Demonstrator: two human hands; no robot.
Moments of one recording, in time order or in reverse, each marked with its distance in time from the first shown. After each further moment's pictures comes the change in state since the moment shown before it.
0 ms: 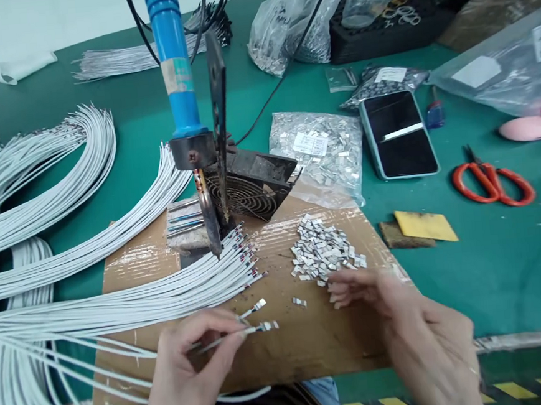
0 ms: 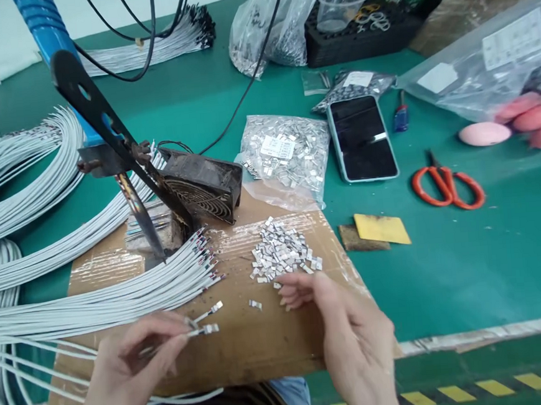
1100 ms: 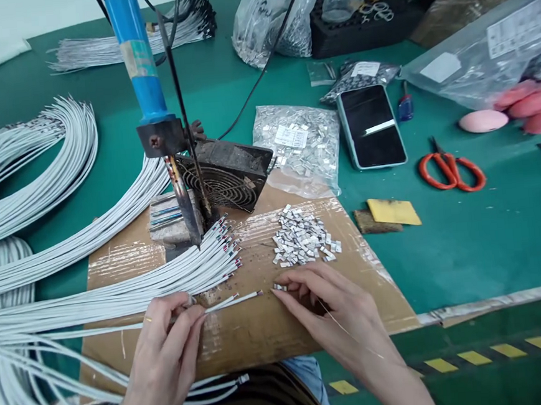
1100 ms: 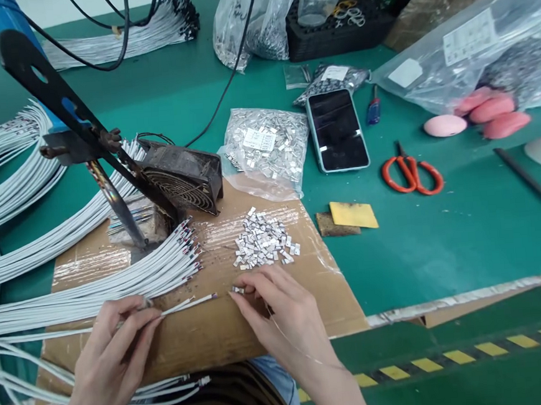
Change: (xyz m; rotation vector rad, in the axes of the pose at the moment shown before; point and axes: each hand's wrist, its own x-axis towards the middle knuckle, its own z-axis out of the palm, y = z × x) left_hand 0.001 -0.042 -0.029 0.839 0.017 0.835; right_hand -0.007 0.004 0.012 -0.383 -0.355 -0.449
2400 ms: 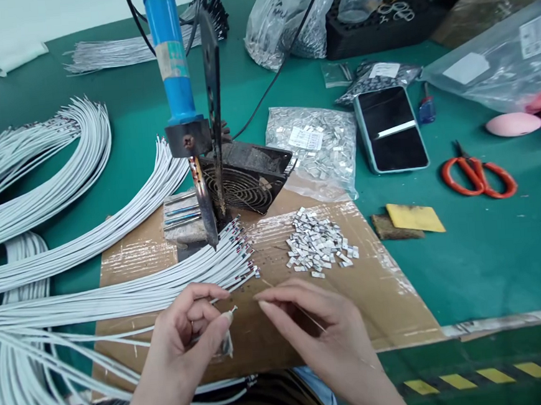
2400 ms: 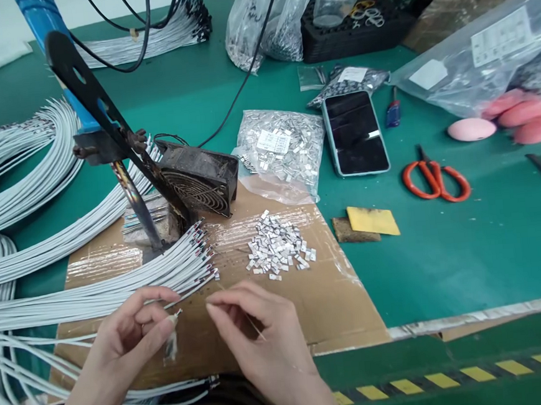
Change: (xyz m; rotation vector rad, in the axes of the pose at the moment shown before) left_hand 0.040 0.031 -0.016 -1.119 -0.159 -1.018; right_hand 0.008 -0.042 0.024 0.410 -0.026 0.223
